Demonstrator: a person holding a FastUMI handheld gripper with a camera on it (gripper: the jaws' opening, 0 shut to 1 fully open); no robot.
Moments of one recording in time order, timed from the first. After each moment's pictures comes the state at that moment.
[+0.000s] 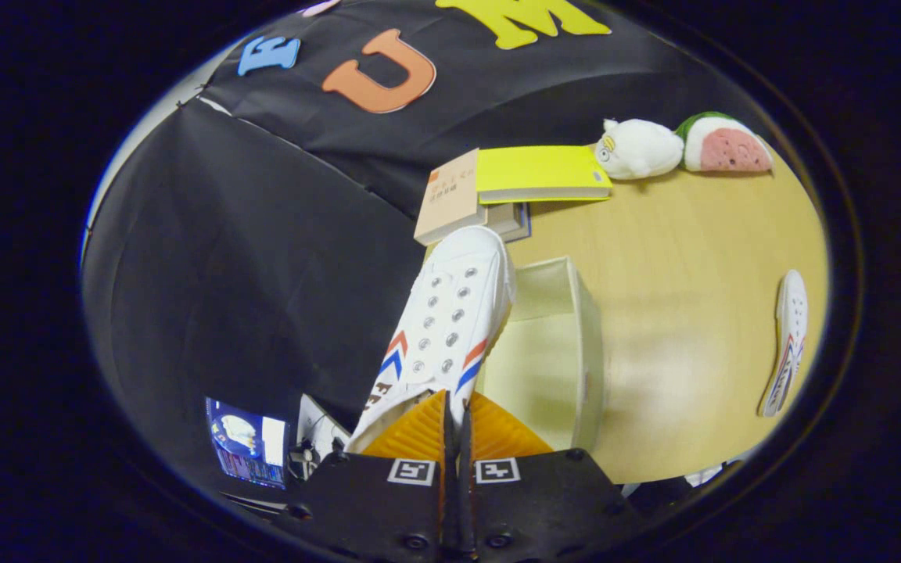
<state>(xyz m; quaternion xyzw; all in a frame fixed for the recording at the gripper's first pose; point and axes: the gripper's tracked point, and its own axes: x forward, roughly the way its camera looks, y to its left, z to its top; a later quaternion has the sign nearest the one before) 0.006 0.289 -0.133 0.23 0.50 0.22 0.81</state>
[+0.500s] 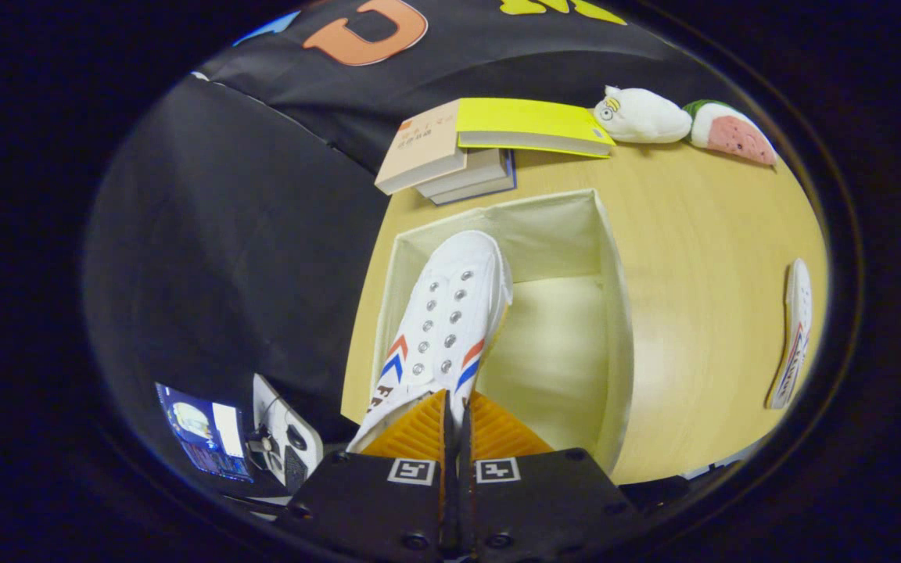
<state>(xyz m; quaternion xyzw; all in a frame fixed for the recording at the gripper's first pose) 0.019 0.323 -0.213 0.18 0.55 0.17 0.80</state>
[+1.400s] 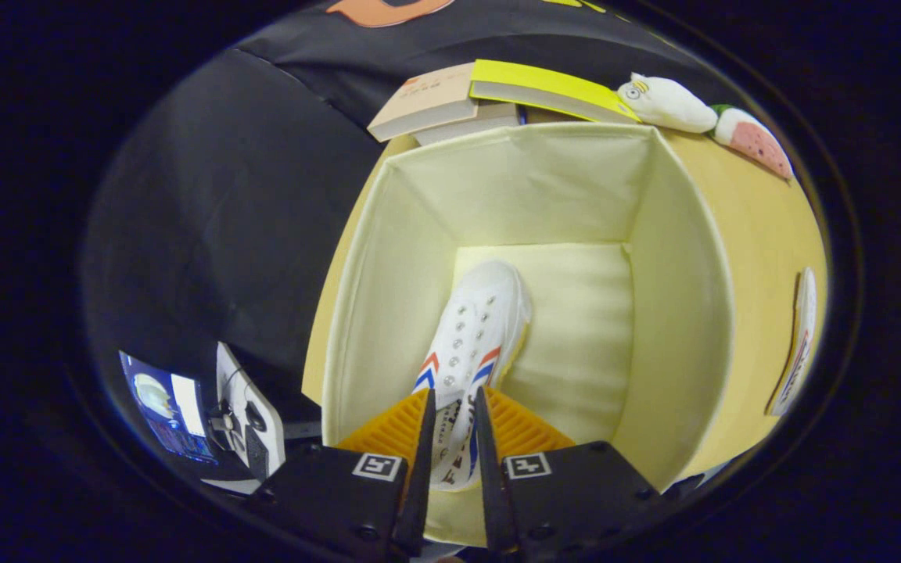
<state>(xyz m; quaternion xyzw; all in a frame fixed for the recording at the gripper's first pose) 0.020 0.344 -0.254 0.12 0.56 0.17 0.80</state>
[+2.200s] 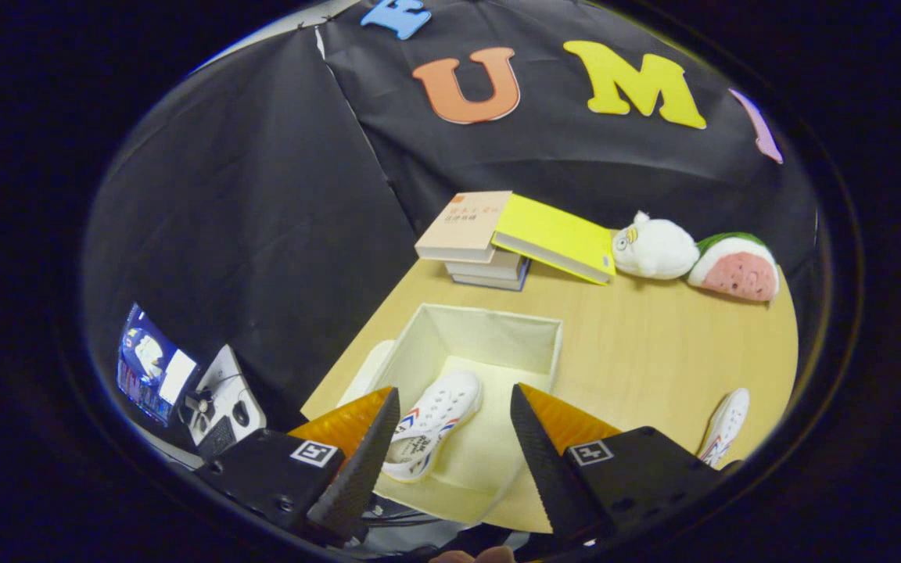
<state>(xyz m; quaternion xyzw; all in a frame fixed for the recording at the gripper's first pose) 0.029 0.233 -0.117 0.03 0.37 0.21 0.91</state>
